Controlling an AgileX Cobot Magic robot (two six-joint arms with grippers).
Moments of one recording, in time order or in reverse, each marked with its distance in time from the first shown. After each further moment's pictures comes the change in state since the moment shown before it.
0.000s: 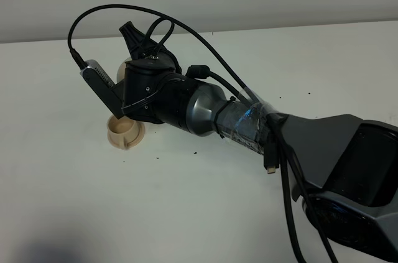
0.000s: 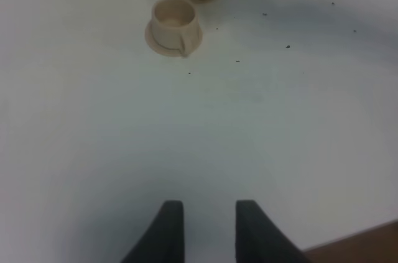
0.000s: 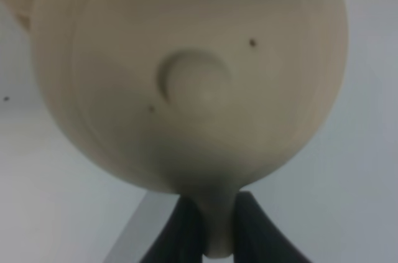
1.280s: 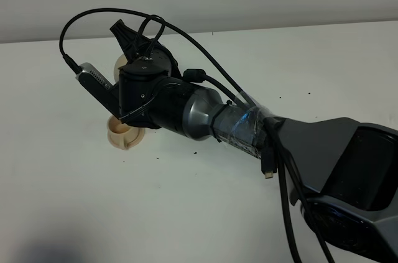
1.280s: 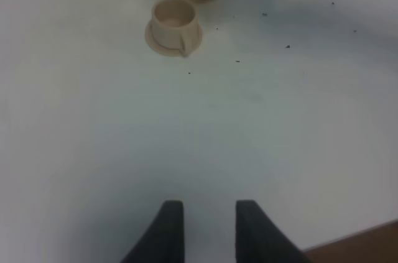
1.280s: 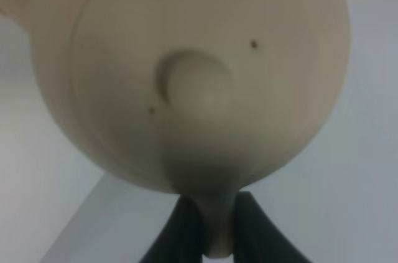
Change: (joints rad) left arm 0.000 0.000 0.000 0.000 0.000 0.000; right arm 0.012 0.007 0.000 -0.097 -0.007 -0.026
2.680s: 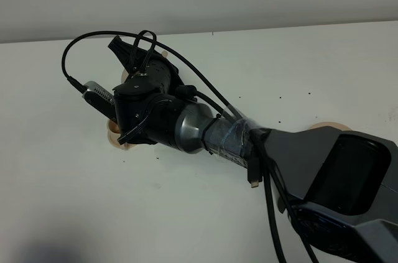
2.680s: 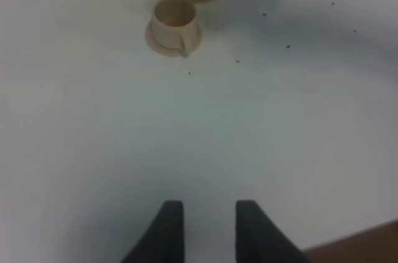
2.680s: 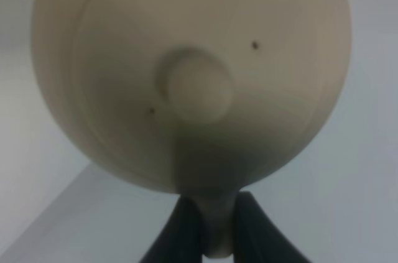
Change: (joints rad) left arm 0.000 0.000 0.000 0.000 0.000 0.000; right arm 0.017 0.049 0.000 -0.102 0.042 -0.016
